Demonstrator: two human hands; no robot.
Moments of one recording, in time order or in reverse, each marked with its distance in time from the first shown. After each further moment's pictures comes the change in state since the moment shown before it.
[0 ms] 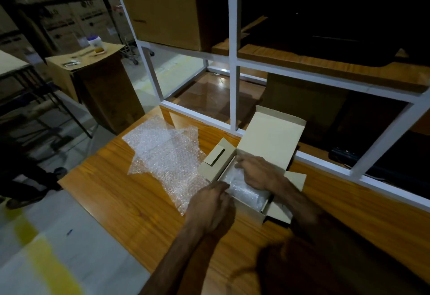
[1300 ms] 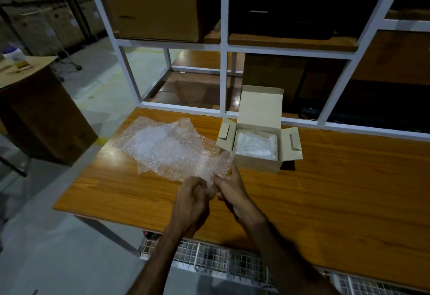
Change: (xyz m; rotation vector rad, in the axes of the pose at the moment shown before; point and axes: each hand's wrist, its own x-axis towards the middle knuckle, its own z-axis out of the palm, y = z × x) left_hand -0.089 -0.159 -0.063 -0.487 0.056 0.135; right_hand -0.042 -0.251 0.109 1.433 0.480 0.666
